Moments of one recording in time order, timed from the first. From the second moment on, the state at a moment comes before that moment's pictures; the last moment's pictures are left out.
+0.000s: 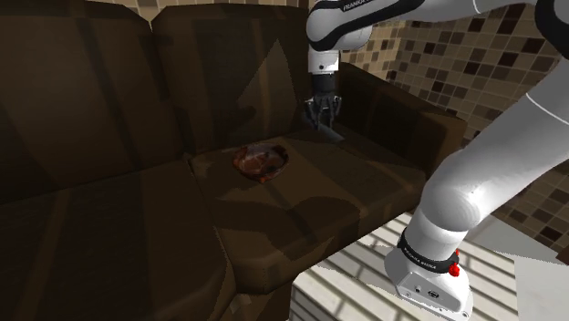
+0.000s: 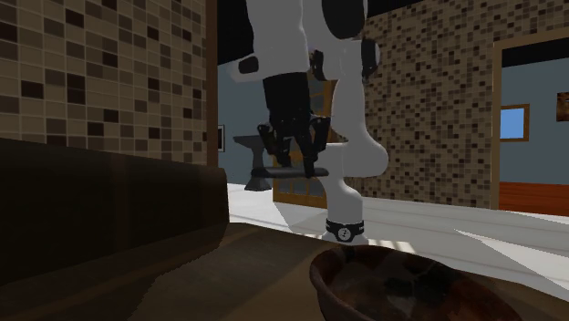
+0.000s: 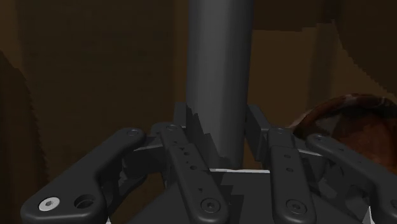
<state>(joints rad) -0.12 -0.33 -0.10 -2.26 0.03 1.72 0.15</state>
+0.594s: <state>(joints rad) -0.03 -0.11 0.01 -2.06 0.10 1.74 0.32</state>
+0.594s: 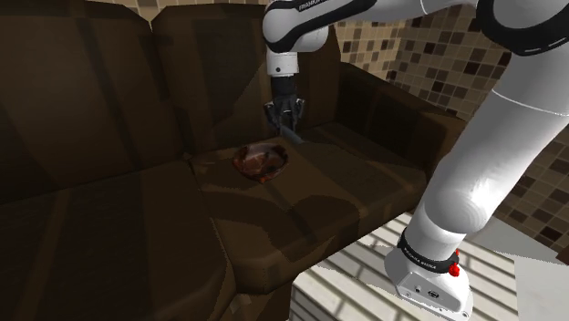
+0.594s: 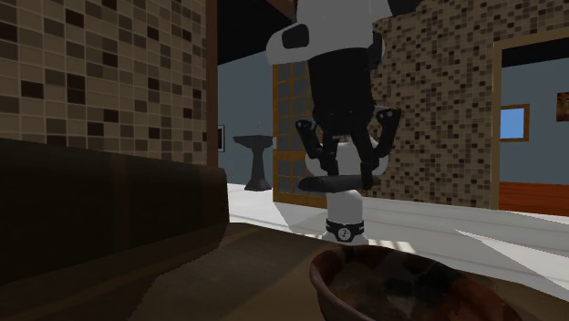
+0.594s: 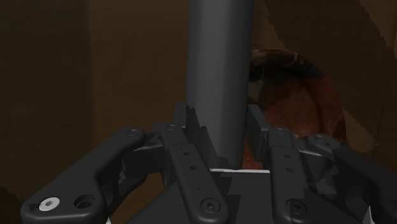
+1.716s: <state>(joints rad) 0.01 0.04 0.05 -2.02 0.12 1.88 0.39</state>
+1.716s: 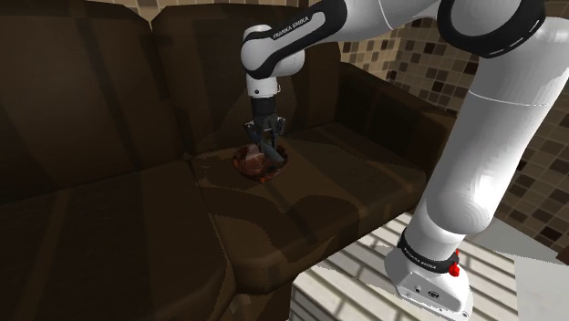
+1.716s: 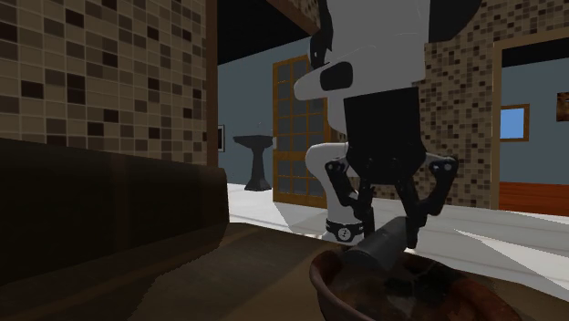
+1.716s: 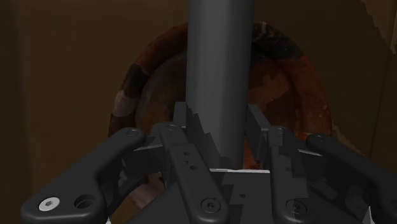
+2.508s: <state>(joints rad) 0.01 0.04 0.05 -2.01 0.12 1.86 0.39</state>
